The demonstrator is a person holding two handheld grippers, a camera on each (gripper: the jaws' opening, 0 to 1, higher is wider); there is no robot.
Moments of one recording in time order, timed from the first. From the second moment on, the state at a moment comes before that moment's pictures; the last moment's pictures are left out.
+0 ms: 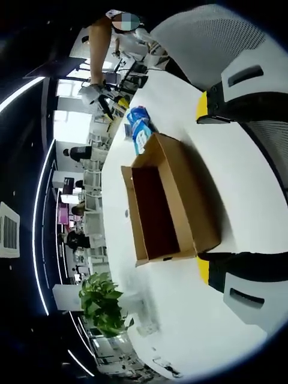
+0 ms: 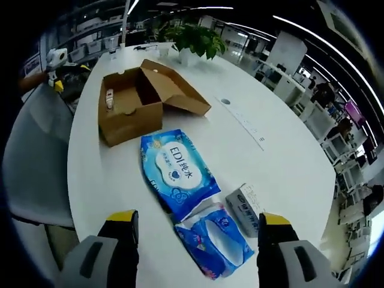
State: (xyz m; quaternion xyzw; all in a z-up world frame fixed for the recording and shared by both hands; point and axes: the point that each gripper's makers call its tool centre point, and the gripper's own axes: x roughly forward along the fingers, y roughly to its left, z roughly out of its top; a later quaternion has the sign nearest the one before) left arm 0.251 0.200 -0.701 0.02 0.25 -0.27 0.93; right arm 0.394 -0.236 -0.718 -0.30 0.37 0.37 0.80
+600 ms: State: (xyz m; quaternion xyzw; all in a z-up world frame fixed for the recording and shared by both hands) left arm 0.288 0.203 -0.683 0.06 0.26 -0.31 0.91; right arm 0.359 -0.197 -0.690 -0.23 0.32 0.34 0.85
